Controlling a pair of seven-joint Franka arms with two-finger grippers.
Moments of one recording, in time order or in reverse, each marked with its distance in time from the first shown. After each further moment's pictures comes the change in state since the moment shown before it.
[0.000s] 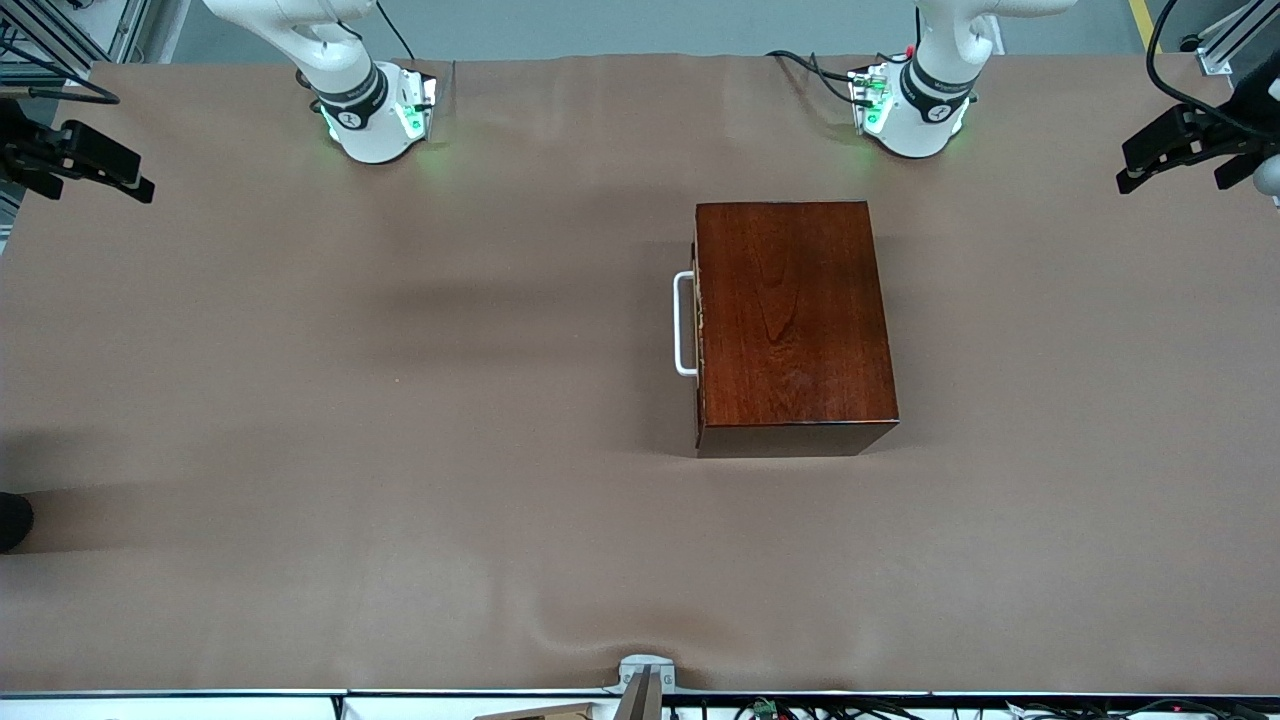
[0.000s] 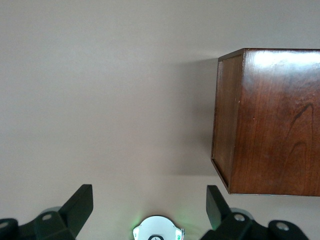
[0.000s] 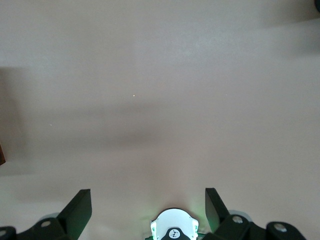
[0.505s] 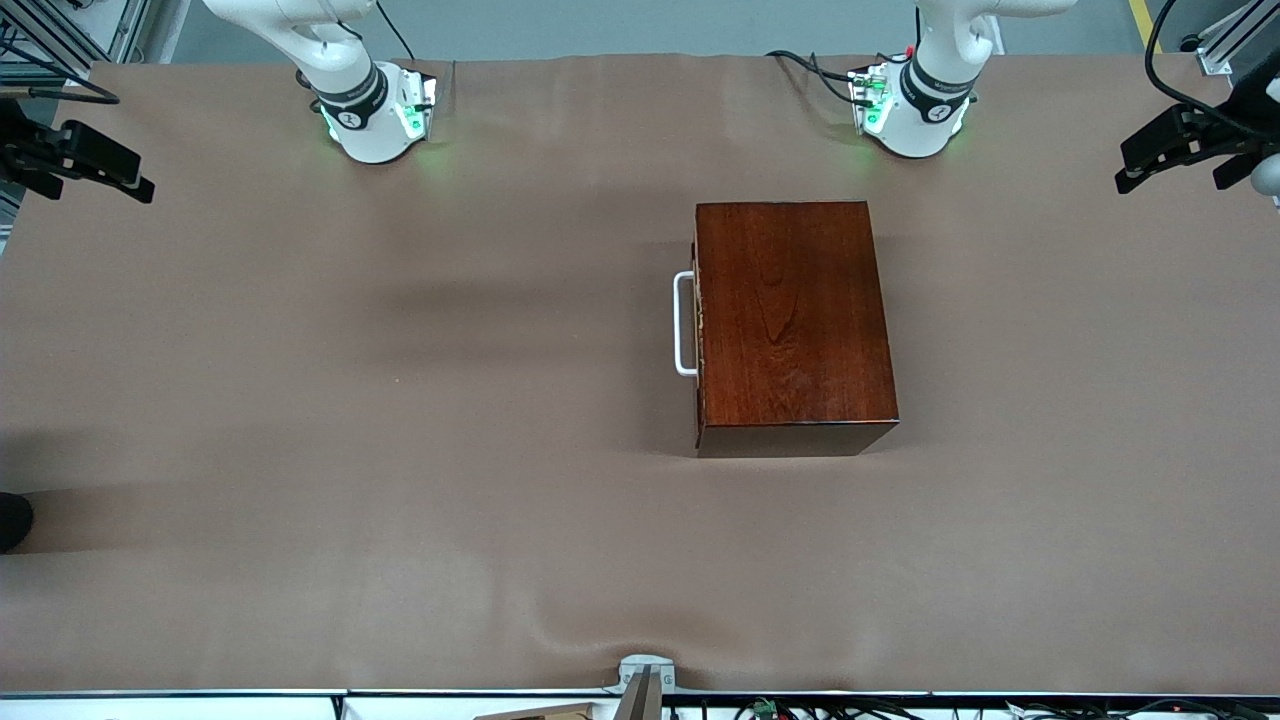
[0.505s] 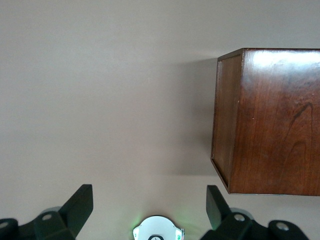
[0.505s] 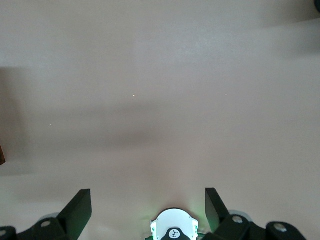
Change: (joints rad) left arm -0.002 0.001 -0.003 0.003 0.000 0.000 0.000; right arm 0.000 0.000 0.000 0.000 0.000 0.001 0.000
